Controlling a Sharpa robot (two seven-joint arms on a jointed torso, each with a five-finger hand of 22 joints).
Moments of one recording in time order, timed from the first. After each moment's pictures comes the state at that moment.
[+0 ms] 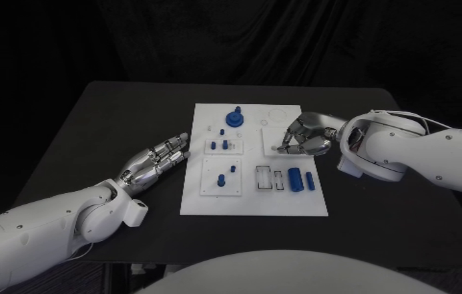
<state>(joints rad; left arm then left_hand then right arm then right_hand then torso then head) 0.96 -0.90 -0.21 1.38 -0.24 0.15 0.68 1.47 0.22 -0.13 0.22 0.47 0.25 -0.06 0.03 0.03 0.09 0.02 0.11 0.03 0.00 0.05 0.00 0.00 0.13 0.08 0.12 0.04 0.19 1.29 -1.11 -0.25 1.80 -1.13 -0.19 -0.18 1.22 -0.07 0.19 0.29 0.24 0.89 0.09 0.45 0.27 1.23 0.02 1.41 1.05 1.42 -0.05 1.27 1.03 0.12 1.39 0.06 0.99 1.31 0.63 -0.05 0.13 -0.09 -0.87</state>
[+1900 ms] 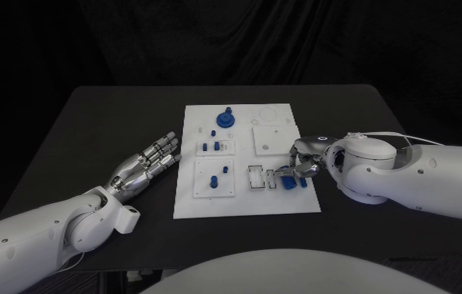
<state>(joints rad) 0.96 -0.89 -0.21 1.36 -0.24 0.15 0.68 1.47 0.22 -0.11 0.23 0.47 0.17 -0.10 0.03 0.03 0.09 0.04 0.11 0.03 0.00 0.05 0.00 0.00 0.13 0.08 0.12 0.04 0.17 1.18 -1.11 -0.25 1.87 -1.49 -0.12 -0.58 0.86 -0.06 0.14 0.29 0.06 0.89 0.03 0.67 0.44 1.46 -0.03 1.57 1.31 1.47 -0.09 1.49 1.31 0.05 1.47 0.01 1.41 1.31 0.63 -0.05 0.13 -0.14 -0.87</state>
